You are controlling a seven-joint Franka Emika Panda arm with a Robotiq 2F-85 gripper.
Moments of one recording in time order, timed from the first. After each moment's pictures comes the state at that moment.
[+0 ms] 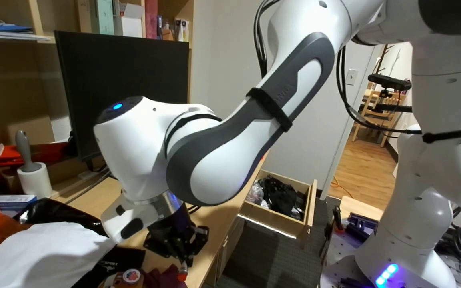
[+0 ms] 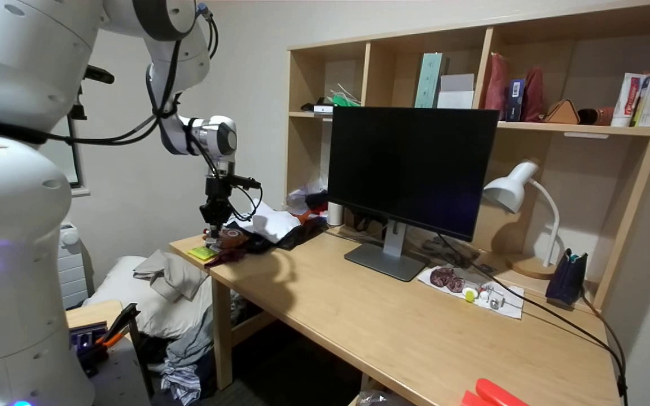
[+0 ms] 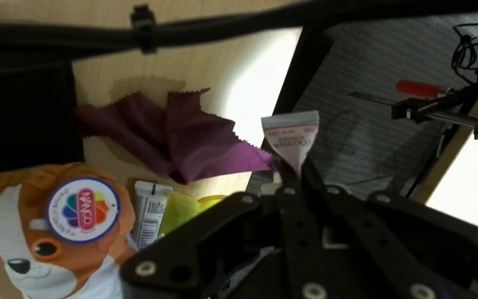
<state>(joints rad) 0.37 0.41 0.39 -2.01 -0.23 2.09 -1.21</state>
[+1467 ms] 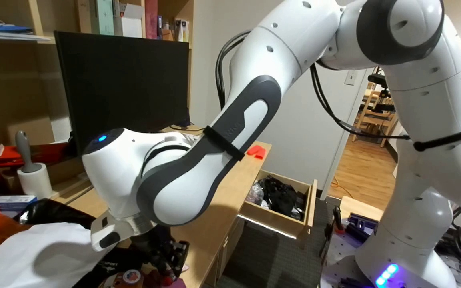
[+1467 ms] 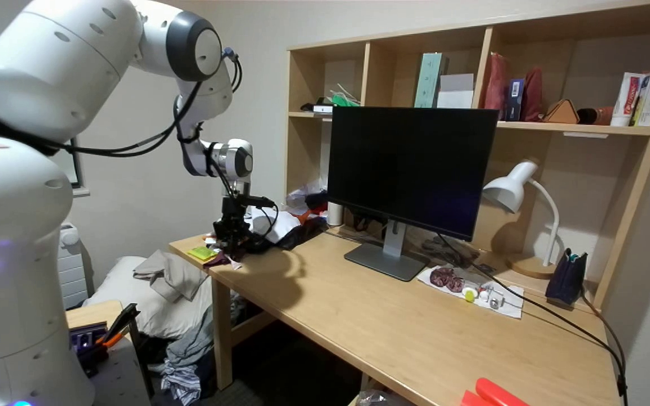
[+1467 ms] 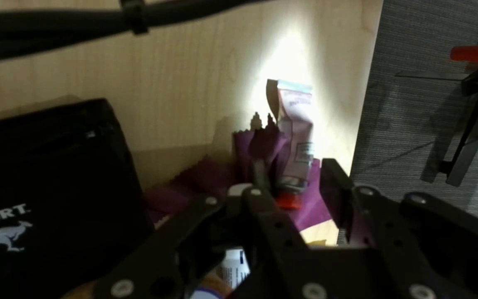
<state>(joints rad) 0.39 0.62 0.33 -1.84 -0.27 2.13 -1.05</state>
